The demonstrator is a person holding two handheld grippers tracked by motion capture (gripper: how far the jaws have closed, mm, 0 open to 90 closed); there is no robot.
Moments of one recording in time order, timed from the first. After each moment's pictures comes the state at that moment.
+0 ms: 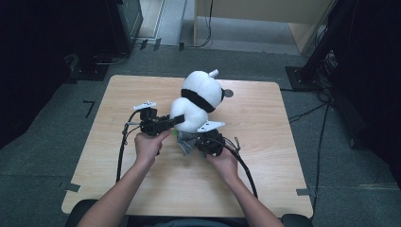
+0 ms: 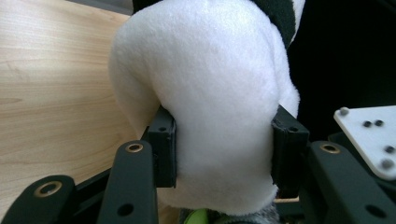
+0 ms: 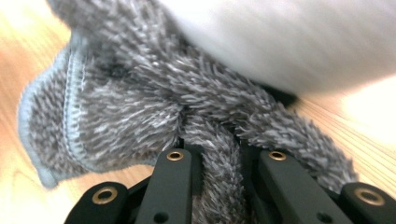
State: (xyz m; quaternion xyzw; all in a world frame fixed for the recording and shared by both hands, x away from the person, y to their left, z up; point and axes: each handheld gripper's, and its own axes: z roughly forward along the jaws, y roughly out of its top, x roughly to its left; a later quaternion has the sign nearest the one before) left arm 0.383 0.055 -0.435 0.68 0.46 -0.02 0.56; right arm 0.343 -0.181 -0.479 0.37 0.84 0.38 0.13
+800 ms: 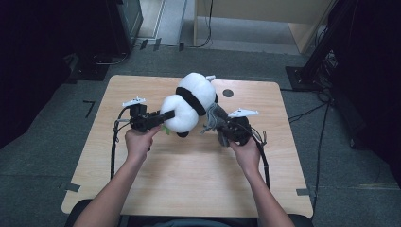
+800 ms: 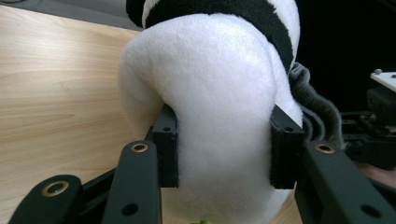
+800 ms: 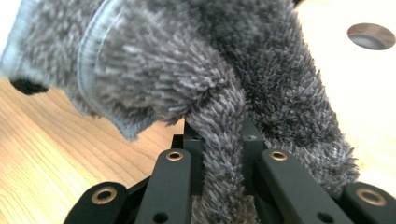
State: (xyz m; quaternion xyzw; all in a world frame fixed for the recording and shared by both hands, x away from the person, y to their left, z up) left arm 0.392 0.085 -0.428 0.68 0.47 0.01 0.56; right arm 0.357 -0.261 -0.445 0.47 0.77 0.40 0.15
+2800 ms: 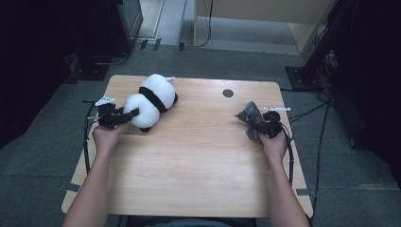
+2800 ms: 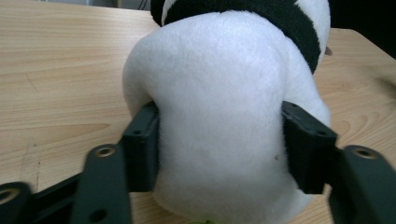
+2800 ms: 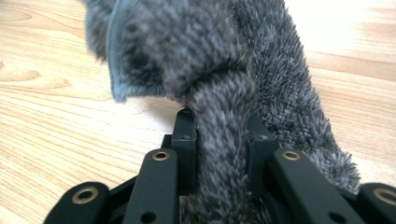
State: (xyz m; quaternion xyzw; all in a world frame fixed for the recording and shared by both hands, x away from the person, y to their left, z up) left arm 0.432 0.193 -0.472 0.70 0.51 0.14 0.48; right arm 0.406 -0.385 -0.500 0.60 0.71 0.35 0.15
